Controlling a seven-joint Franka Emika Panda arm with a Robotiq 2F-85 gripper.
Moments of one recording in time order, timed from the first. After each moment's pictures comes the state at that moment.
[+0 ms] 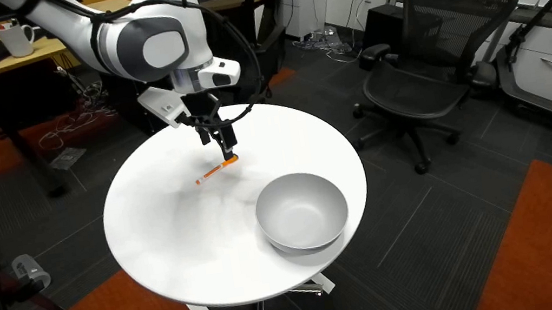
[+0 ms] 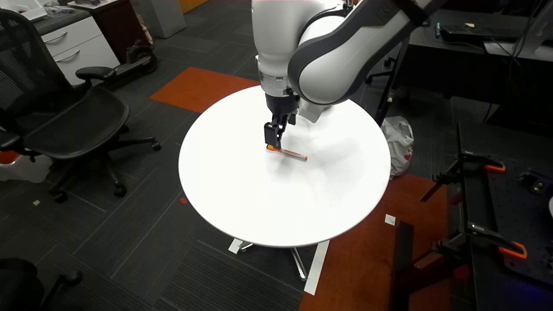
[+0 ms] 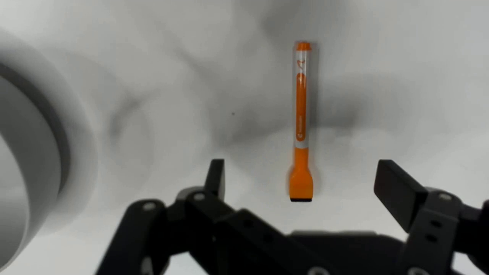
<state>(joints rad) 0.04 0.64 -0.02 -1.85 -0.15 2.52 0.19</state>
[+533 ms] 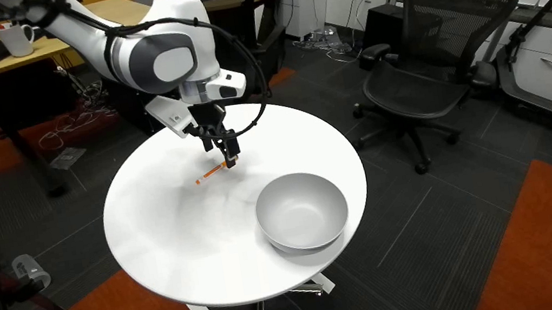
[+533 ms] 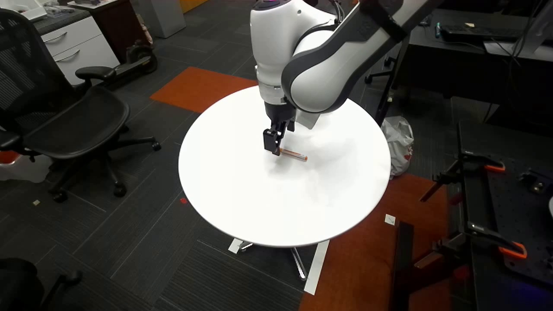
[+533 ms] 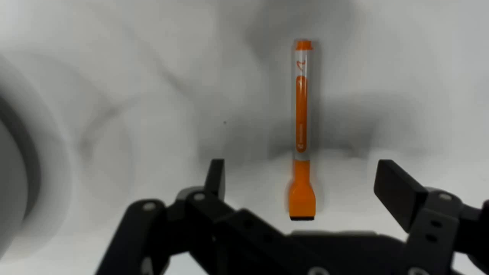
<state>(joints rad) 0.03 0.71 -0.02 -1.81 -0.11 2.52 0.16</state>
